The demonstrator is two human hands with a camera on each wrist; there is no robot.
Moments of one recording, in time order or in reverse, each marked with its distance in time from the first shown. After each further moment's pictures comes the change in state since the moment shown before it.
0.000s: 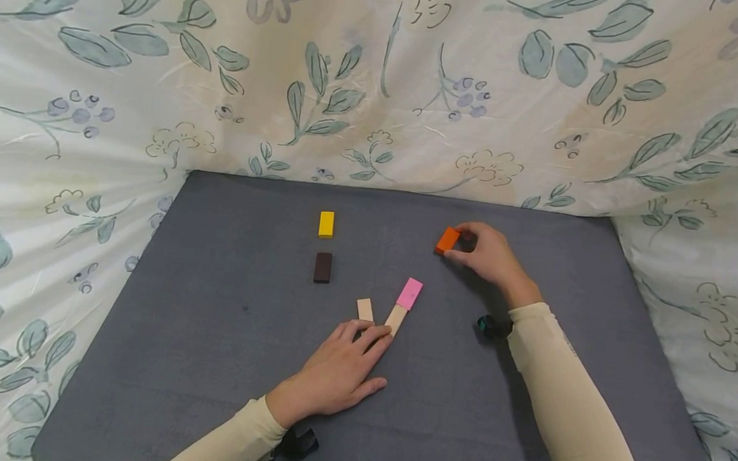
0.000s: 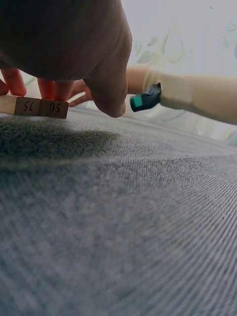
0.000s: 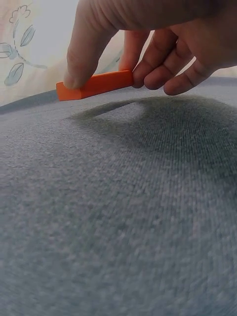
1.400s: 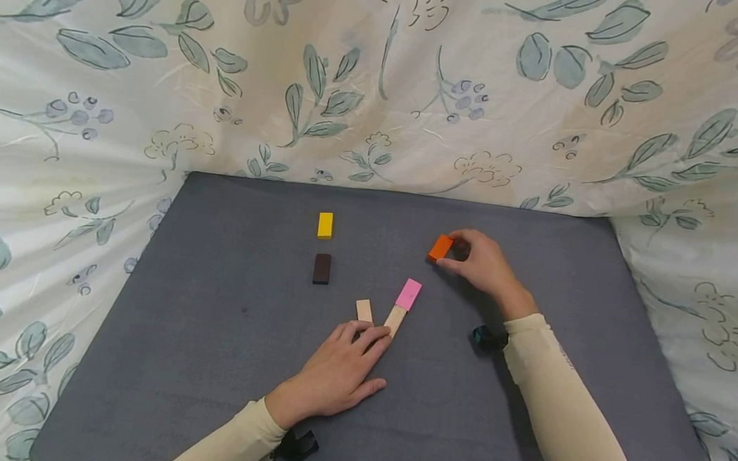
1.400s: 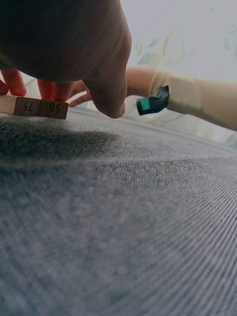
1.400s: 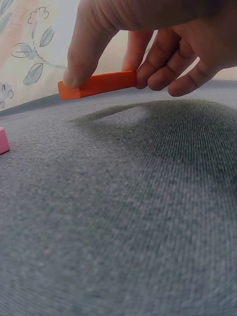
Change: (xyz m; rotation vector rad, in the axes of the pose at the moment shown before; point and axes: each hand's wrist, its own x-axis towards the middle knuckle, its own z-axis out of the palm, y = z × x) left_hand 0.001 0.001 -0.002 0.009 -0.032 -0.010; right_hand -0.015 -0.013 0.008 0.009 0.011 -0.014
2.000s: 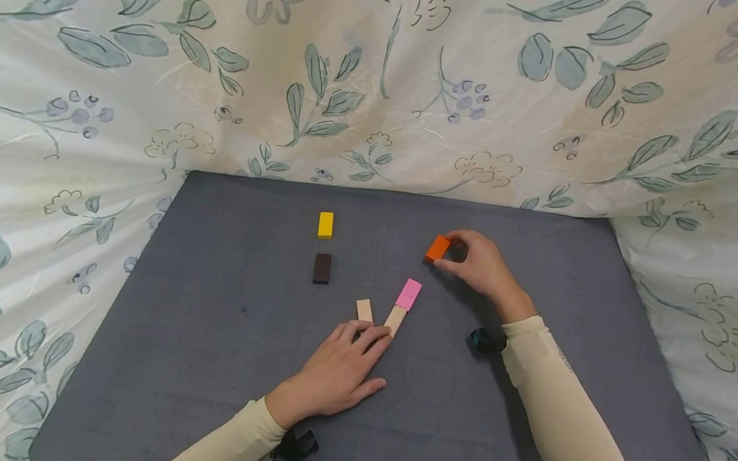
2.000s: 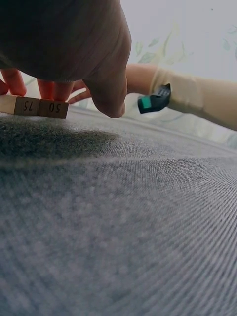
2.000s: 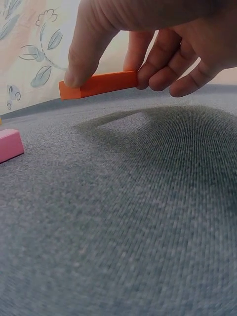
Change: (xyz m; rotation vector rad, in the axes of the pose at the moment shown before) left_hand -0.001 -0.001 -0.001 -0.011 0.017 0.003; right_hand -0.004 -0.009 0.002 -0.001 0.005 -0.015
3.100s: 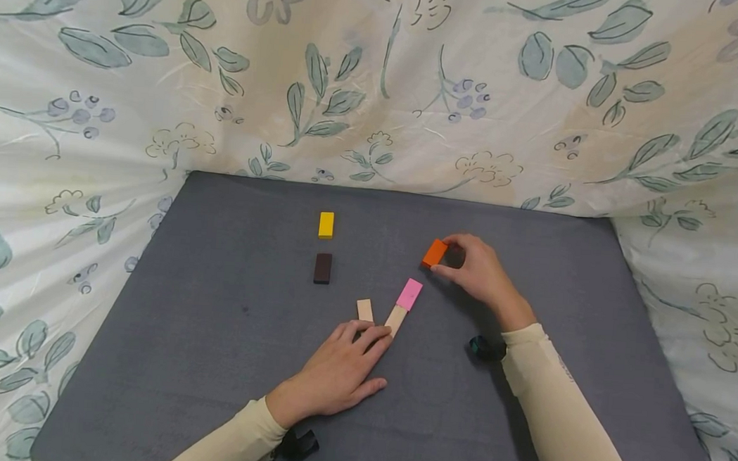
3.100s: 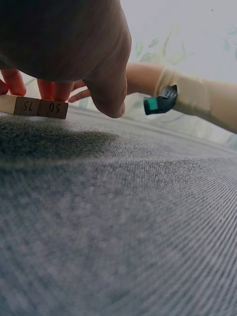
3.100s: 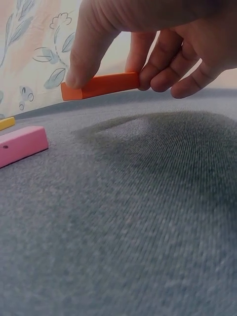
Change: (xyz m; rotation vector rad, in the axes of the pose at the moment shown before) left_hand 0.001 -0.001 0.002 -0.005 0.007 0.004; right_hand -0.012 -0.010 0.006 -0.007 0.008 -0.015
